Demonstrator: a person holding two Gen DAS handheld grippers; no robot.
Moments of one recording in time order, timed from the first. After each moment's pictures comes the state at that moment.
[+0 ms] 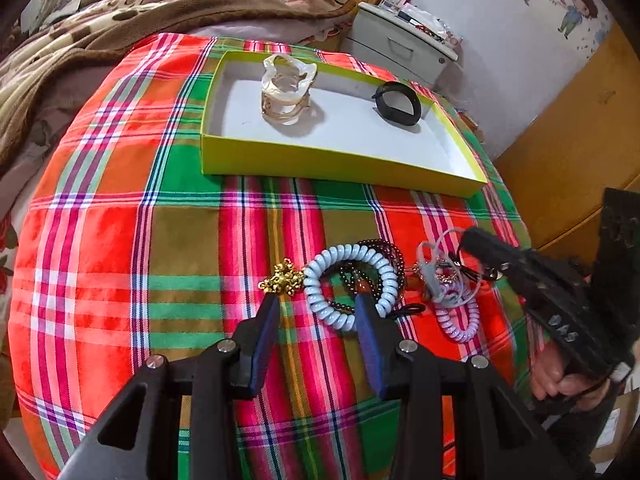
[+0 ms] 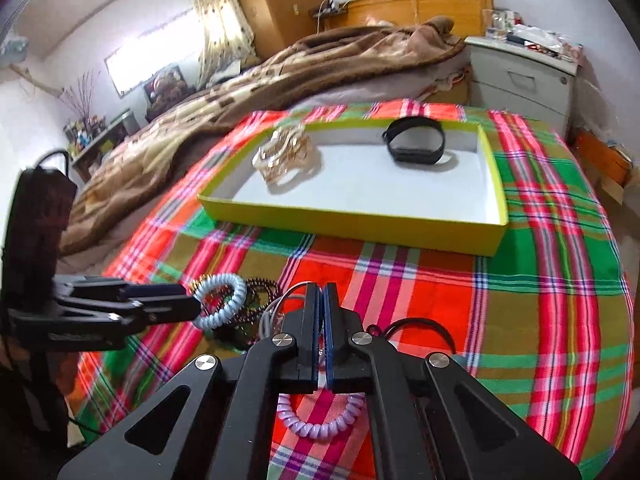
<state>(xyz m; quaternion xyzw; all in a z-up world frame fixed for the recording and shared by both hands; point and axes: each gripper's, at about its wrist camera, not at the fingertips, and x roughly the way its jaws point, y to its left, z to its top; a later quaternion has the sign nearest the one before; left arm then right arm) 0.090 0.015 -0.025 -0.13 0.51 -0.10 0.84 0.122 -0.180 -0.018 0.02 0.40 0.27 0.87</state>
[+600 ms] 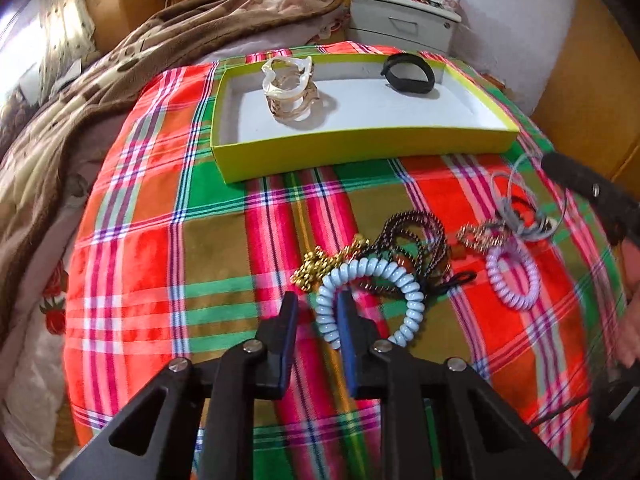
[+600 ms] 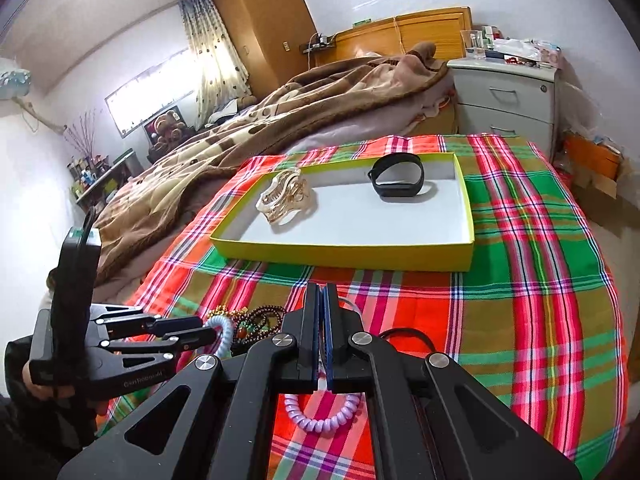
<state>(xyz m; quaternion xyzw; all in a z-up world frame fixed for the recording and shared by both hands) 0.080 -0.006 -0.029 0.02 0.51 -0.04 0.86 0.110 -0.198 0.001 0.06 0.36 0.26 0.89</state>
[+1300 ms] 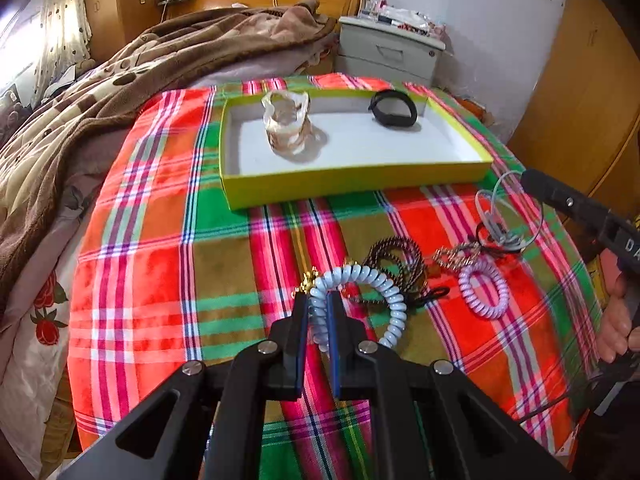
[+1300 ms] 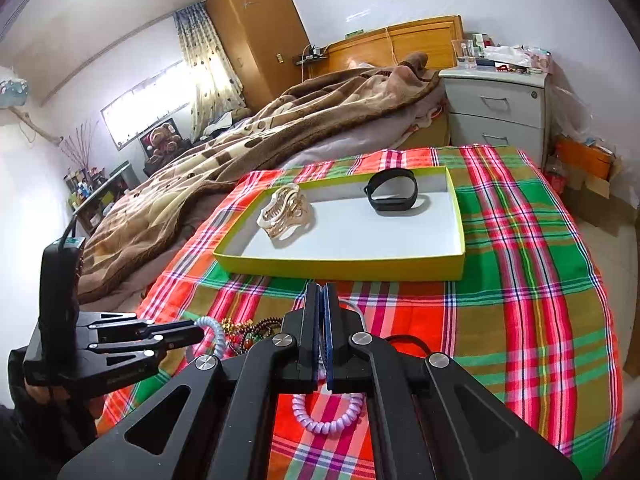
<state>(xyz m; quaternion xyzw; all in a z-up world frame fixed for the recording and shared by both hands) 0.070 0.008 -0.004 -0.02 0.47 -0.08 0.88 0.105 -0.201 0.015 0.07 0.35 0.25 0.90</state>
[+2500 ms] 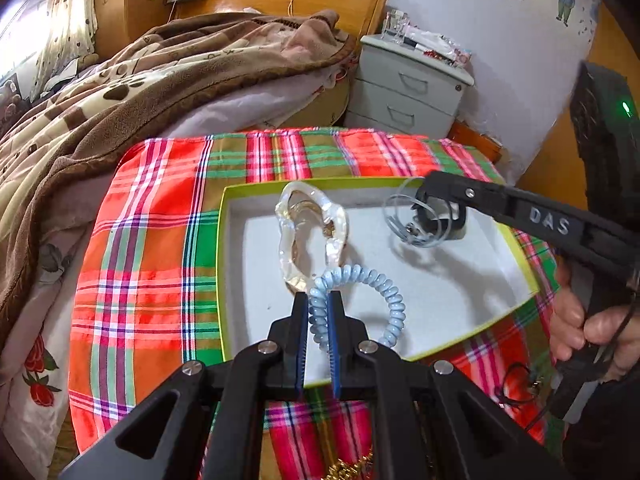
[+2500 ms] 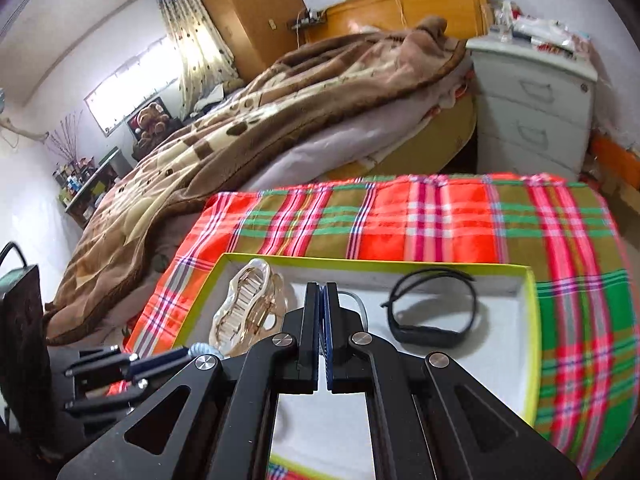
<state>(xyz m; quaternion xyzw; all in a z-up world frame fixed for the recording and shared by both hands) 0.202 0.022 0.008 -0.05 0.46 -0.06 0.88 0.289 -0.133 0.001 0.07 0.43 0.27 0.86</state>
